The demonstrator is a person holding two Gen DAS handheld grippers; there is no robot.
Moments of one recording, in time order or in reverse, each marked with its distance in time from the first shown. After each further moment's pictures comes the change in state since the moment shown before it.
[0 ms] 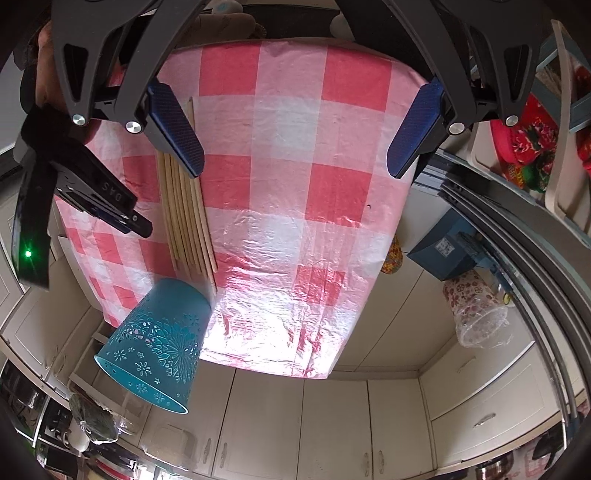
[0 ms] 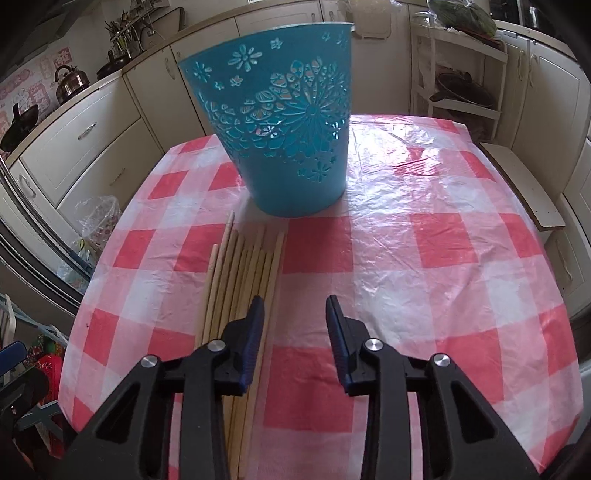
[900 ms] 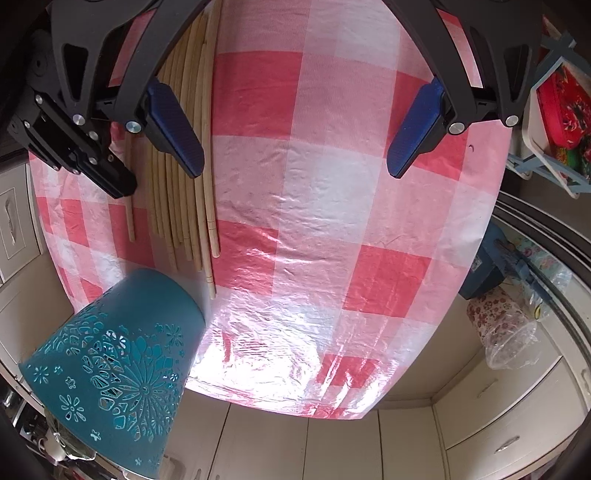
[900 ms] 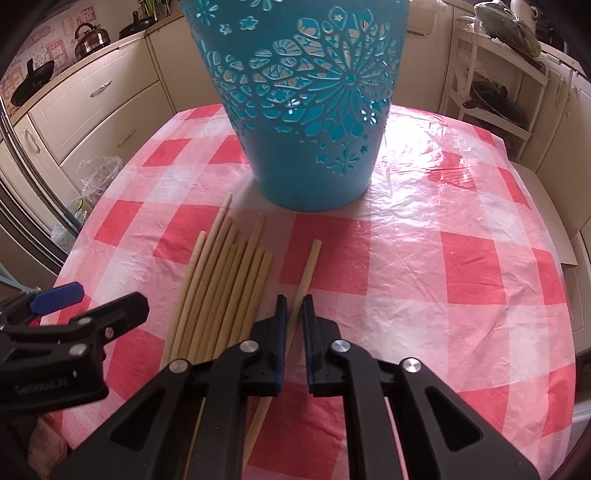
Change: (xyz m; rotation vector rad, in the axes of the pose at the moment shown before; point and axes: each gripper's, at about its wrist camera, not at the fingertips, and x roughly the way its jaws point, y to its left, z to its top) left arm 0.108 -0.044 0.046 -0.026 0.102 -0.003; right arm 0.015 -0.011 0.007 -0.141 0.071 0.007
